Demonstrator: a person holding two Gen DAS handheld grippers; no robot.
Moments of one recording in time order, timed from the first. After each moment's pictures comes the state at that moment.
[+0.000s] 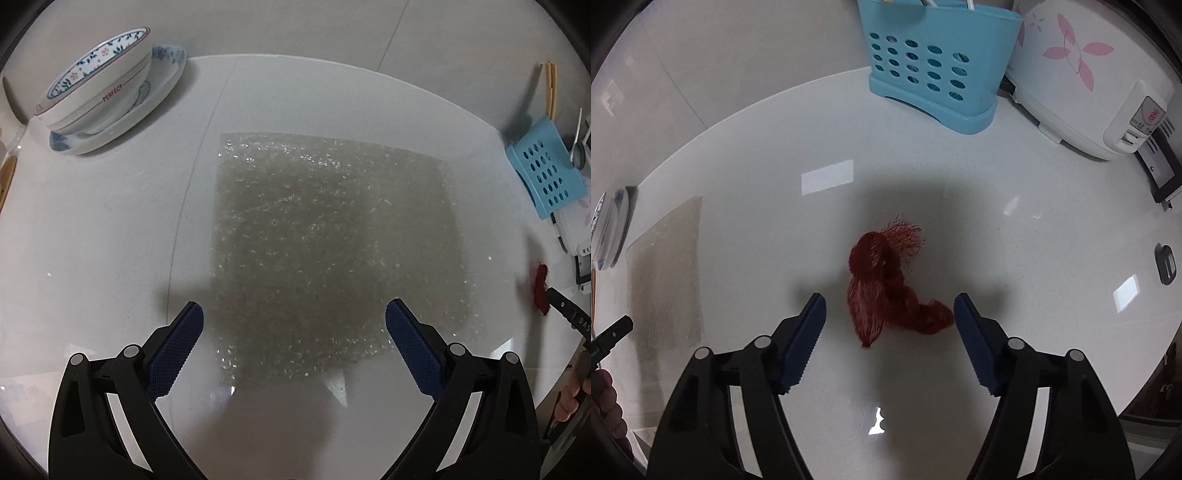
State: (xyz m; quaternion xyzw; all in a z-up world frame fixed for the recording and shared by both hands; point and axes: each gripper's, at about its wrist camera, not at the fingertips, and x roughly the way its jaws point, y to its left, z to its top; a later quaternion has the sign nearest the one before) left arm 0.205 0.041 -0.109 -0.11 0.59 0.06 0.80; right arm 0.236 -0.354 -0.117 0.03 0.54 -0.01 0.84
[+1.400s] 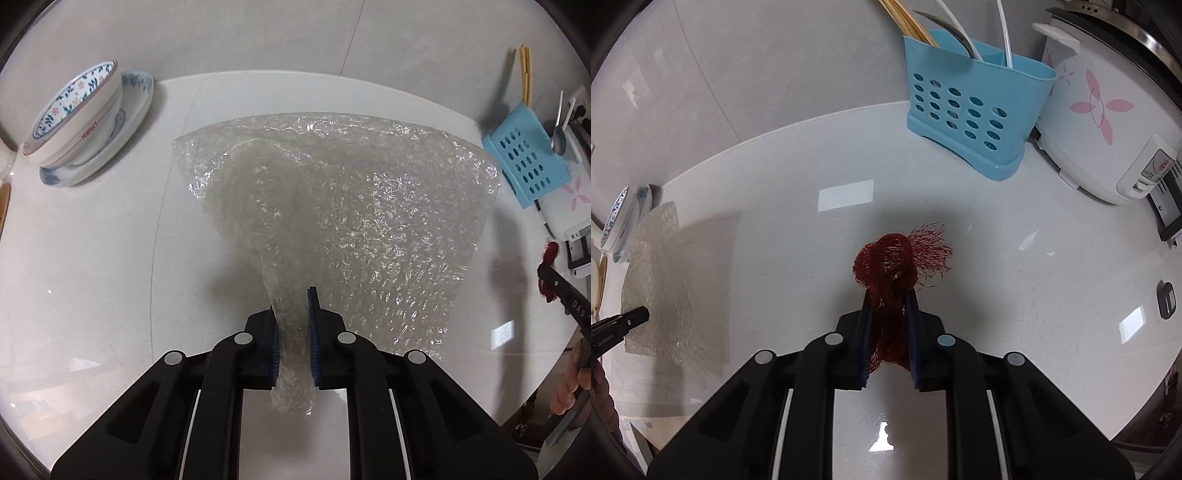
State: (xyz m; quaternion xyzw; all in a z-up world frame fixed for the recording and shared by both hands) left arm 0.200 0.024 -0.072 -0.09 0.58 0.03 0.81; right arm 0.222 -0.327 -0.092 0.01 0.49 0.03 0.87
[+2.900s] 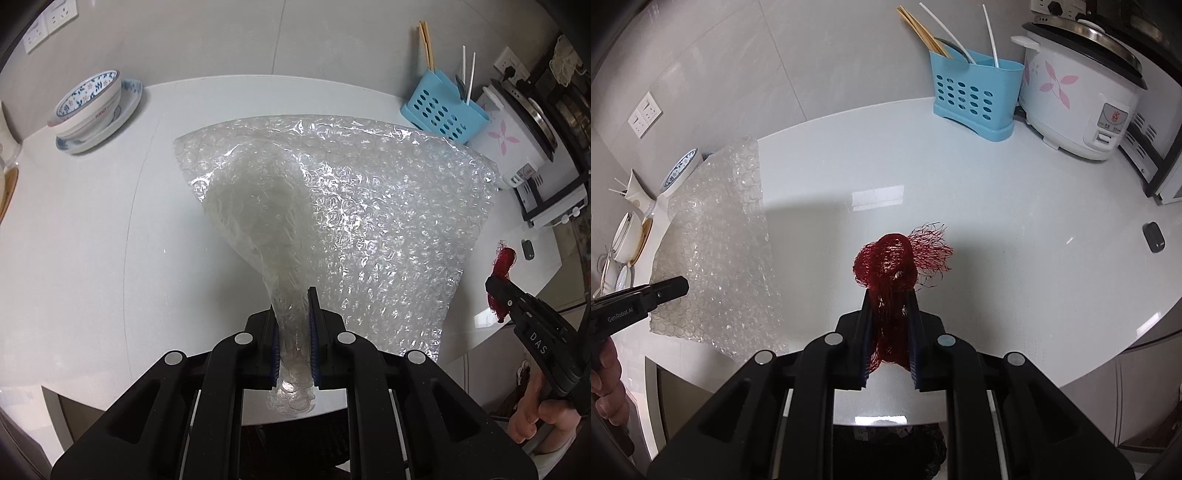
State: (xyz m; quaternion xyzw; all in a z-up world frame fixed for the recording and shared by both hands) left arm 0.077 -0.061 -0.031 -0.09 0.56 -0.02 0.82; right arm 0.063 -0.334 -0.073 0.02 0.46 0.09 0.88
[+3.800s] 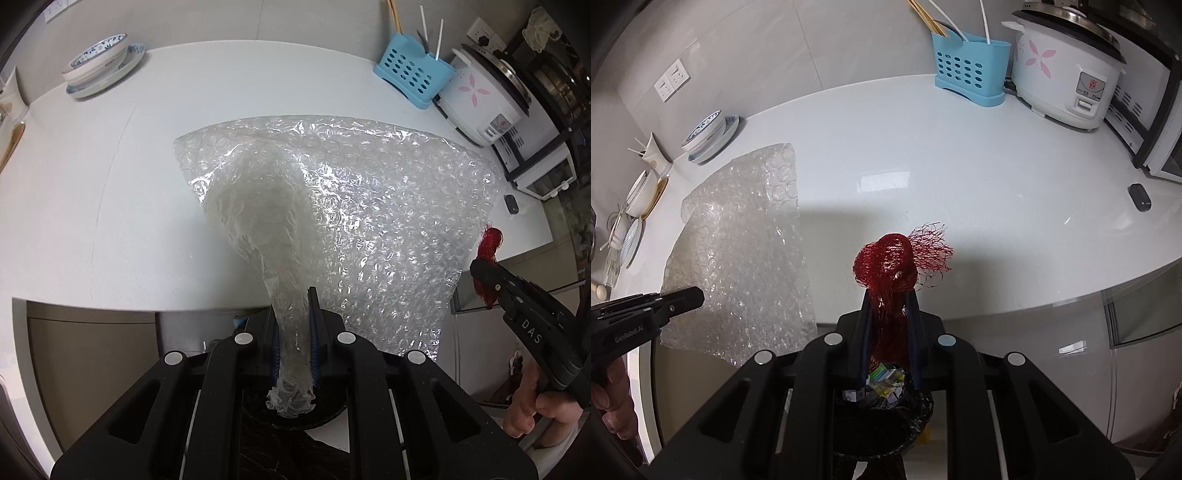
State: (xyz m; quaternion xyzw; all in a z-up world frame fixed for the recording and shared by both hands) left arm -0.033 -0.109 -0.051 -0.10 0.57 -0.03 0.81; right arm -0.028 -0.363 -0.090 0.00 0.47 0.11 0.87
